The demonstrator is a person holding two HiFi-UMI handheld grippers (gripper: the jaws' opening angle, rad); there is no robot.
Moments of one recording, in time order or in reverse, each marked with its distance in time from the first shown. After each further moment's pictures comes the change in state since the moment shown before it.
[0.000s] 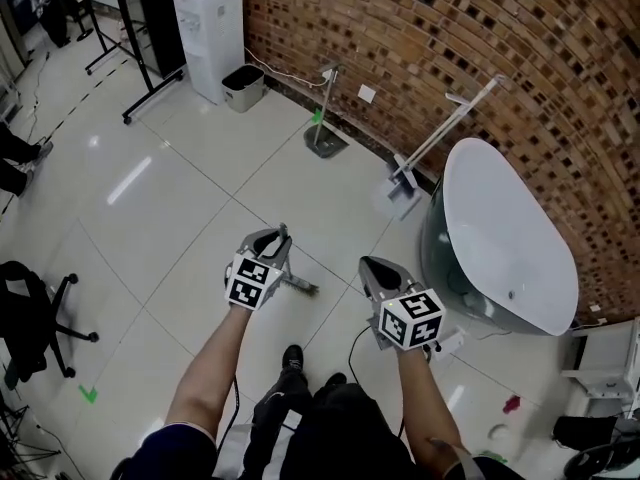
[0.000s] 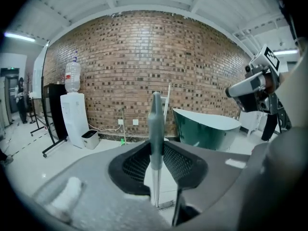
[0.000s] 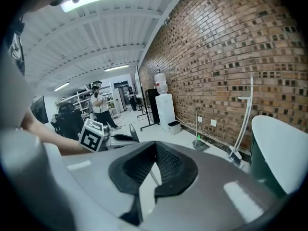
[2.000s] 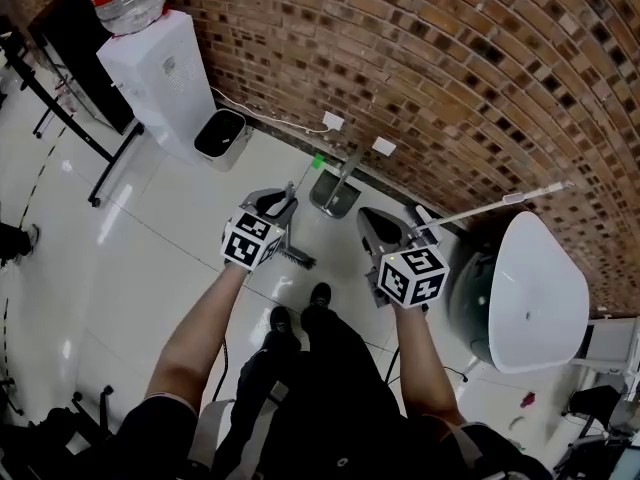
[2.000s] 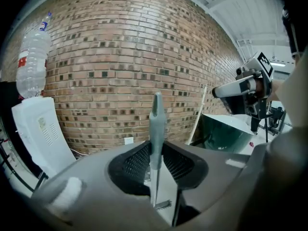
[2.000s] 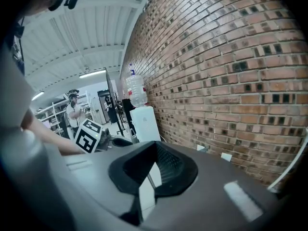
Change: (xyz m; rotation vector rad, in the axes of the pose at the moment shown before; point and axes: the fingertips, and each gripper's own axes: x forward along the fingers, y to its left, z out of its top) left arm 0.362 0.422 0.230 0.085 0.073 -0.261; right arm 0.469 -0.215 0.327 0.094 -0.090 -0.126
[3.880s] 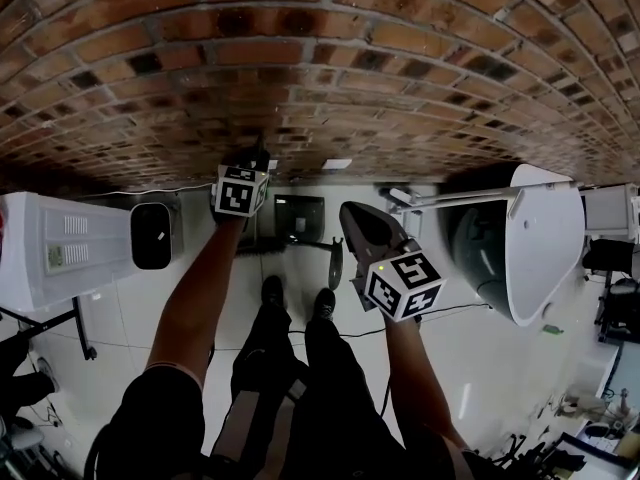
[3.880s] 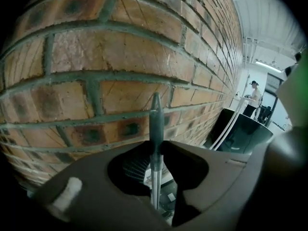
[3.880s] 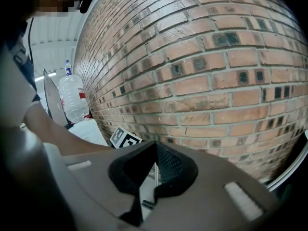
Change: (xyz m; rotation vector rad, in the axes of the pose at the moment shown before) left arm 0.422 0.219 0.105 0.048 0.188 -0.196; right arm 0.197 -0.231 0.098 0.237 -0.033 -0.434
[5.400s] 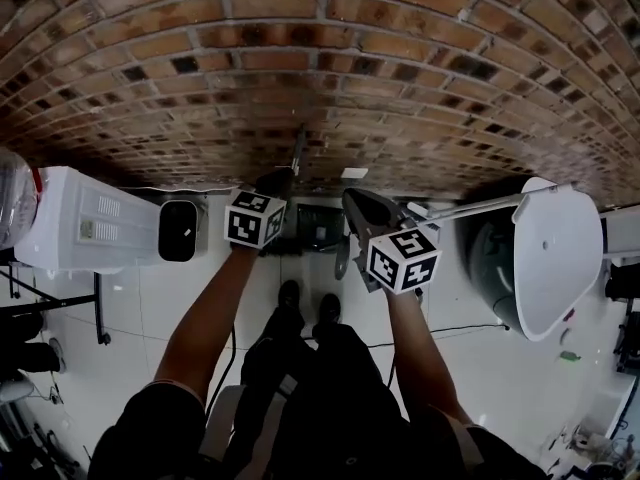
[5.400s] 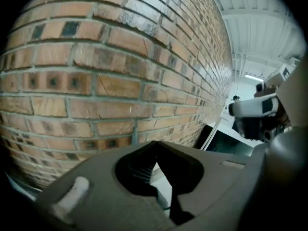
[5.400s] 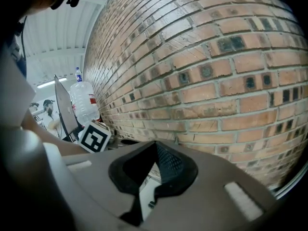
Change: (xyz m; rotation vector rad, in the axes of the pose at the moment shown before) left arm -0.110 -0.087 0.043 -0.028 -0.148 -0.098; right arm -0.012 0.008 0.013 -0.013 -0.045 0.104
